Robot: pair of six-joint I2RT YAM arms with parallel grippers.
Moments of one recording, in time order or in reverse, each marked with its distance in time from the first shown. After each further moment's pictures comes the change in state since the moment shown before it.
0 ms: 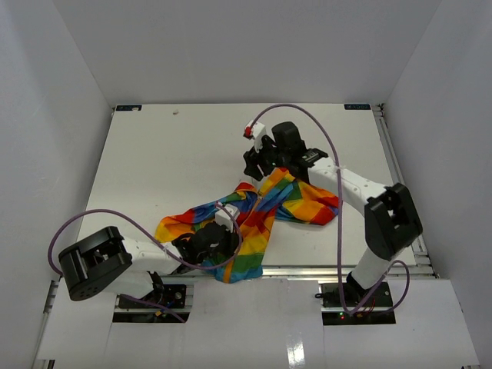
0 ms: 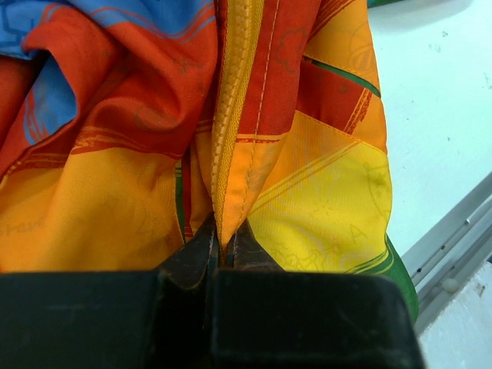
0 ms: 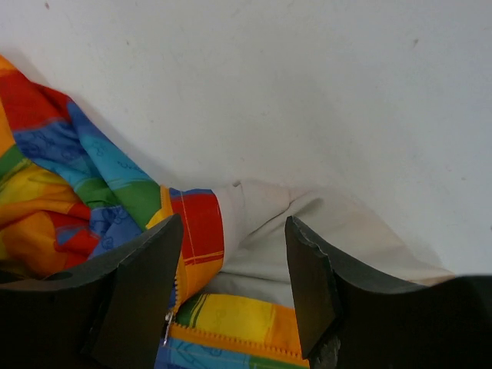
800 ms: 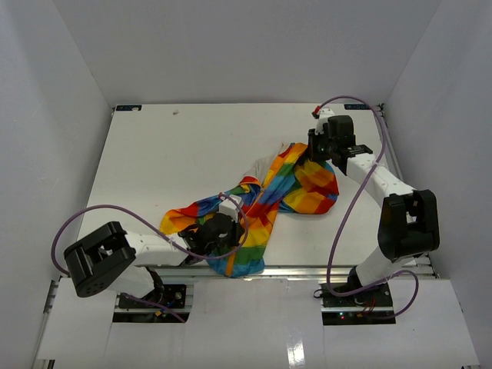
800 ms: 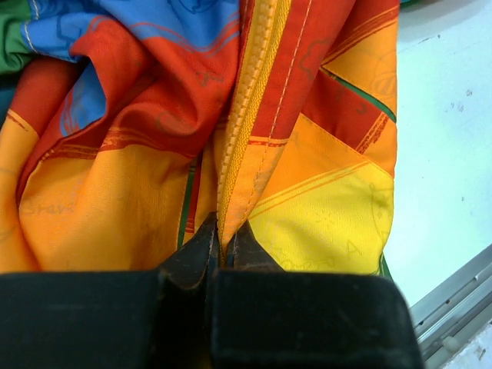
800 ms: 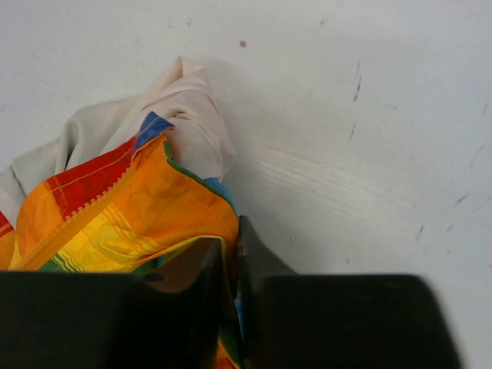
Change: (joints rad) left arm 0.027 0.048 0.138 -0.146 -0.077 -0.019; right arm -0.395 -0.076 -0.111 -0.040 0.208 0.231
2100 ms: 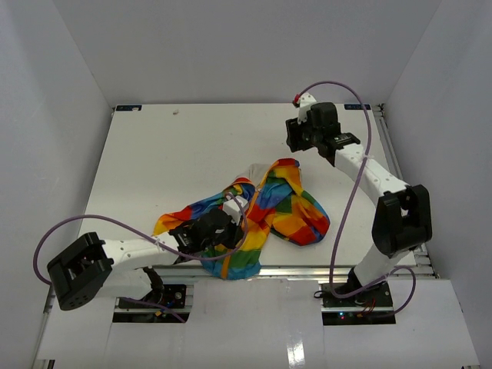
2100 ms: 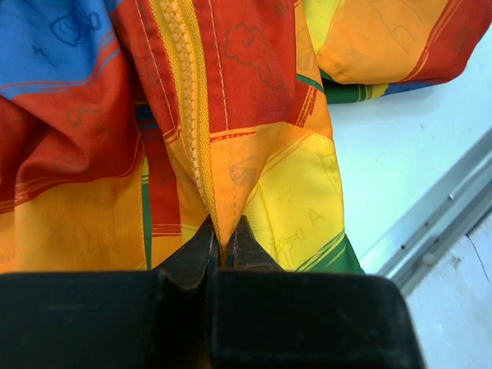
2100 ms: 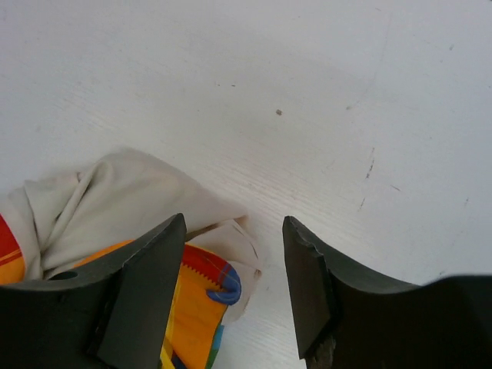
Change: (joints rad) left arm 0.026 -0.142 0.069 -0.228 0.179 0.165; right arm 0.126 0.099 0.203 -0.053 0.054 -0.104
